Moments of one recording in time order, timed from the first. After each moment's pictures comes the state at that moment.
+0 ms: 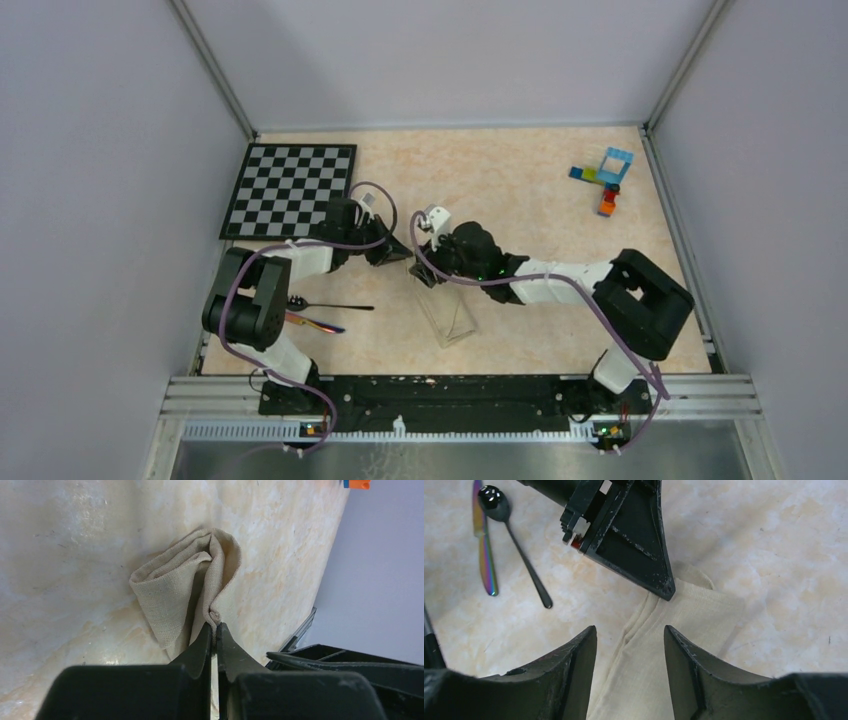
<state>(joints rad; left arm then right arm) -0.26 1.63 0.75 0.13 0.62 -0.81 0.89 1.61 0.82 0.39 -0.15 0.14</state>
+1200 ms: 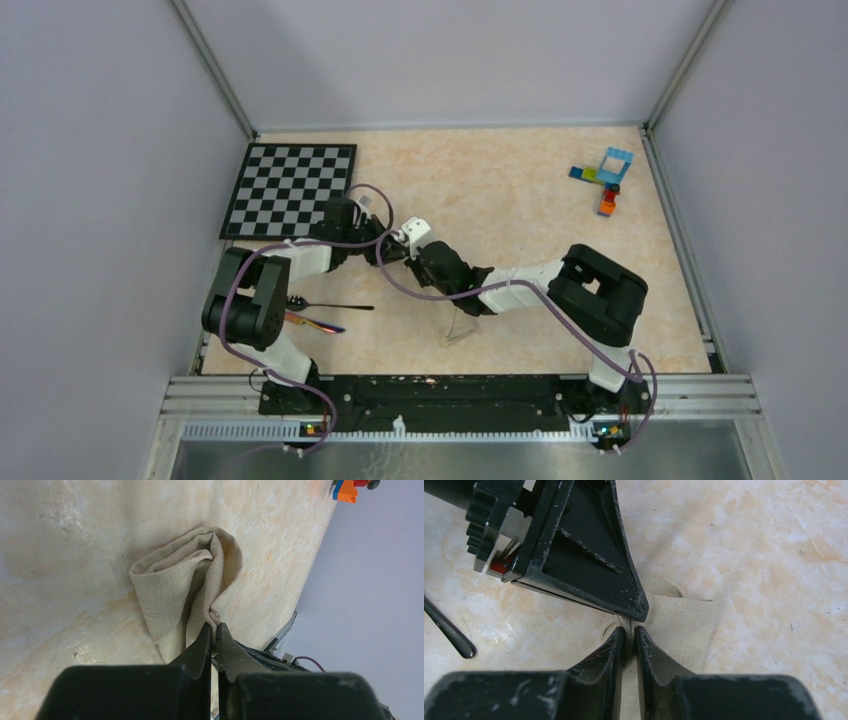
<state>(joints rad) -0.24 1.63 0.75 0.12 0.64 -0.92 1.04 1.84 0.93 0.47 0.32 0.07</state>
